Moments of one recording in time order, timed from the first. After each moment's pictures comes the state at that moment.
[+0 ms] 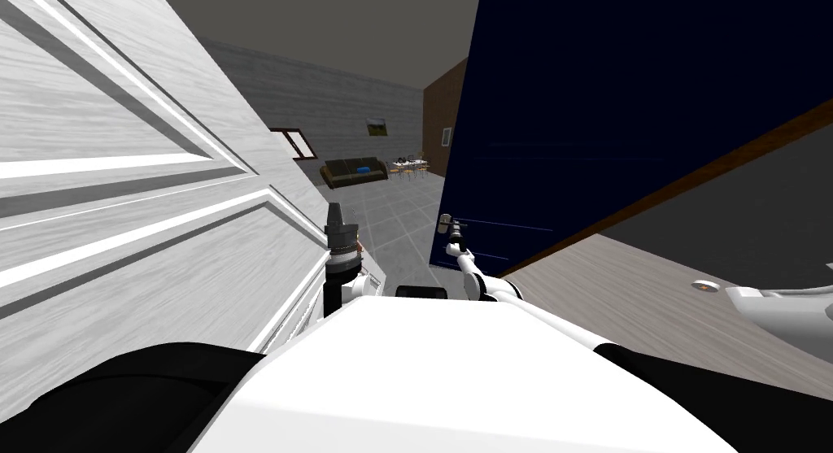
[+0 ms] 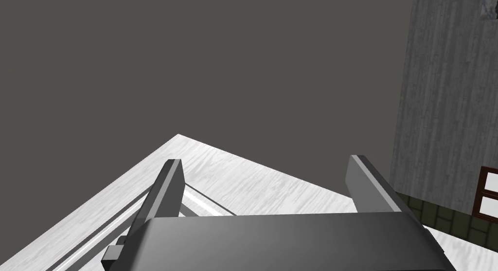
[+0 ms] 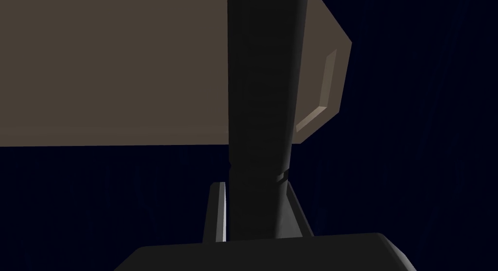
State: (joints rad) arm -0.55 0.01 -0.37 -0.58 -0.09 -0.51 0.24
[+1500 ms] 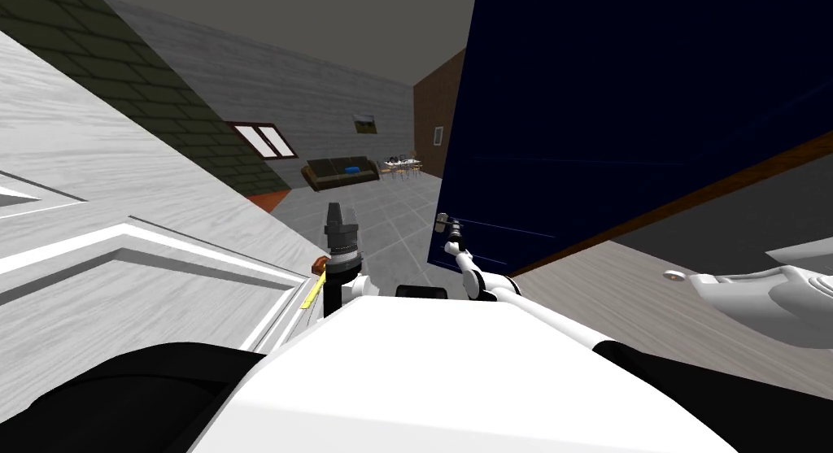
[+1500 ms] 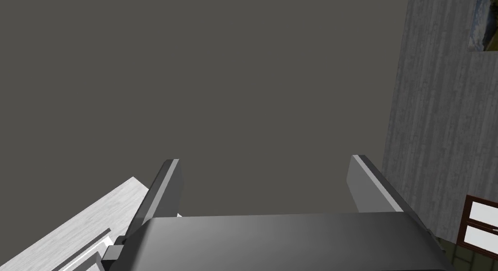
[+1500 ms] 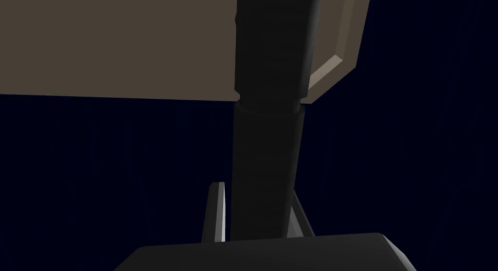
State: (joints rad) arm -0.59 0.01 -0.35 -0.51 -0.24 -0.56 0.38
